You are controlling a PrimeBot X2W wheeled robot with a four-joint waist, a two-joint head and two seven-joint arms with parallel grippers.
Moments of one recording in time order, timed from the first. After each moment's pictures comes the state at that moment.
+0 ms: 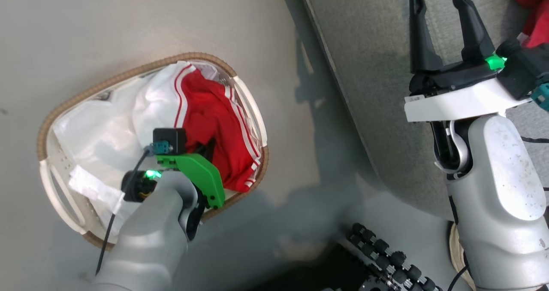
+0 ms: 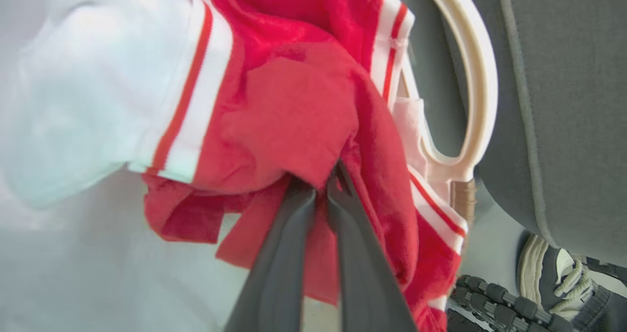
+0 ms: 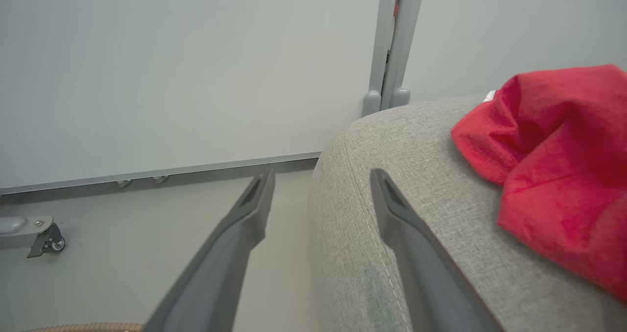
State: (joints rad) left arm -0.77 0.05 -0.73 1.14 -0.80 -0.13 -0.19; right arm -0.62 -0.05 0.08 0.11 0.27 0.13 -0.26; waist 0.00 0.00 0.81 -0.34
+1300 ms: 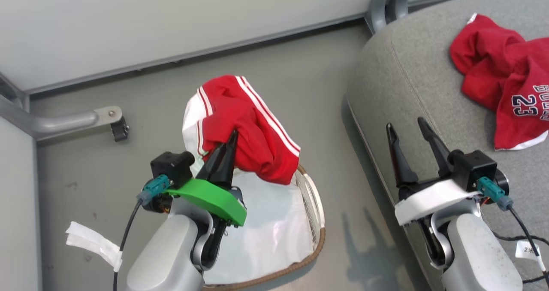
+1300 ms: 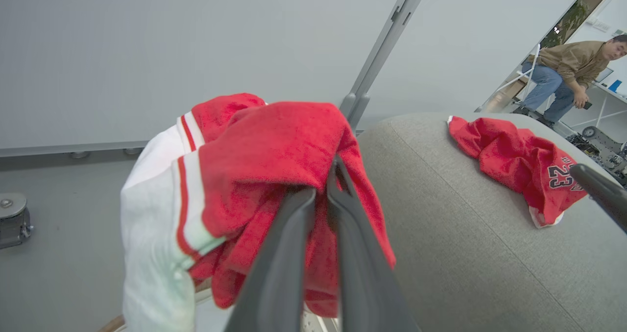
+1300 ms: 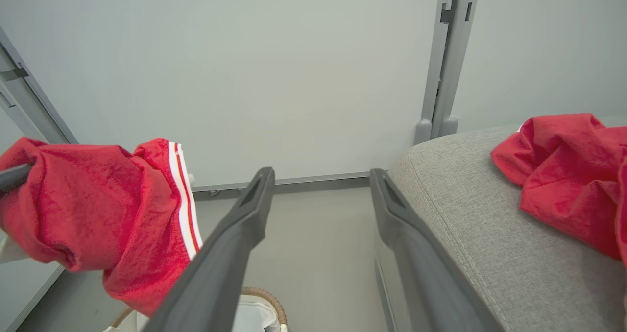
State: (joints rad) left arm -0.44 0.06 -0.49 0.54 -0.62 -0.13 -0.26; right arm -0.29 -0.05 0.08 0.28 0.19 0.13 -0.26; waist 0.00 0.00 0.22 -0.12
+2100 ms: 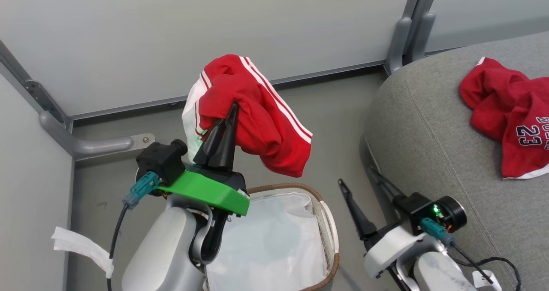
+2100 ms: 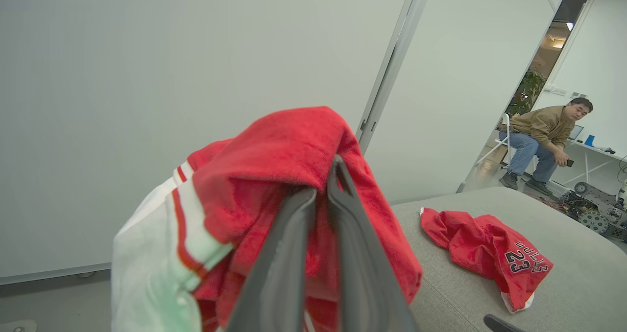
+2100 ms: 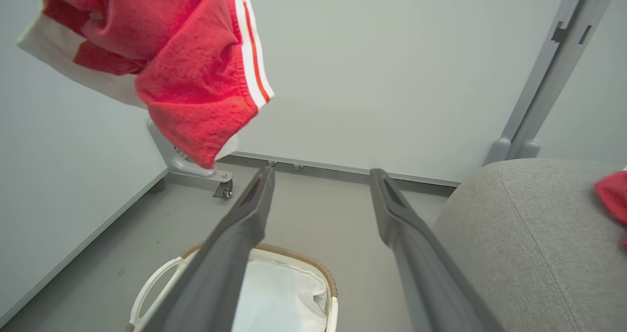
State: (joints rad) left arm -0.40 0.05 -0.42 0.29 -0.55 -0.13 -0.26; right arm -0.20 -0.07 0.27 0.30 0.10 0.13 -0.26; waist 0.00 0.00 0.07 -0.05
